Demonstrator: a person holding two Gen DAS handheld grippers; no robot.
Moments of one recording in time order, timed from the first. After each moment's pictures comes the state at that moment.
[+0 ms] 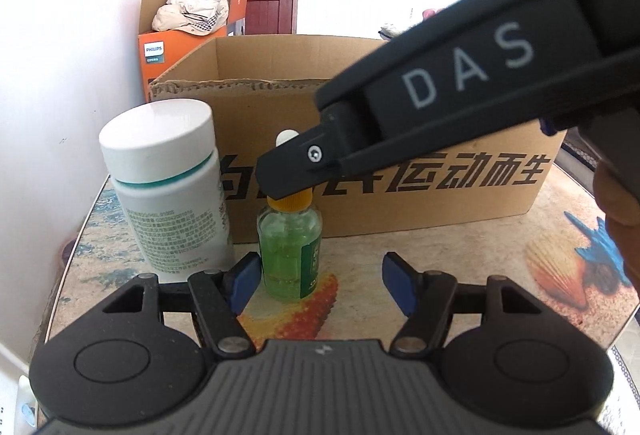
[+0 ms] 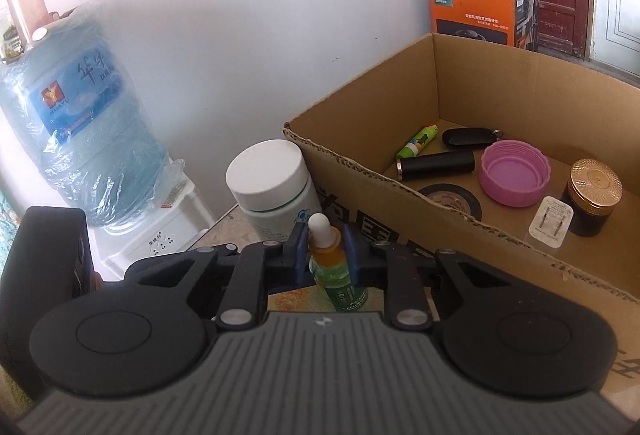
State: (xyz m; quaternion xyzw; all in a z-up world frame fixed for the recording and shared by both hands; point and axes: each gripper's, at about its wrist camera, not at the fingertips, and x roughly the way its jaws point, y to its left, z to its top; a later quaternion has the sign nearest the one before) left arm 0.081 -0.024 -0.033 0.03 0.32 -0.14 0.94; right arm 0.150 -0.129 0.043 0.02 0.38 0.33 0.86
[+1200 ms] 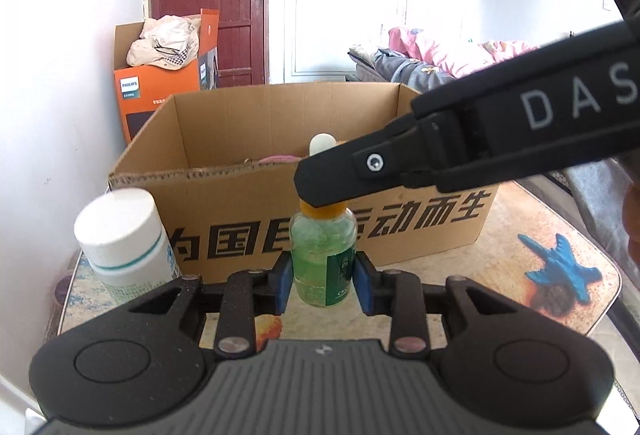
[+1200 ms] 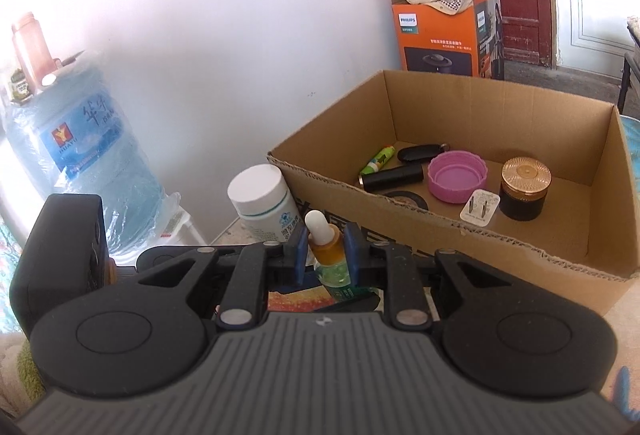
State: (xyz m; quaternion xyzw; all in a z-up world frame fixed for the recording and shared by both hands) left arm 0.063 -0.052 0.013 0.05 0.29 -0.17 0.94; right arm 0.099 -0.185 0.088 0.05 0.32 0.30 0.90
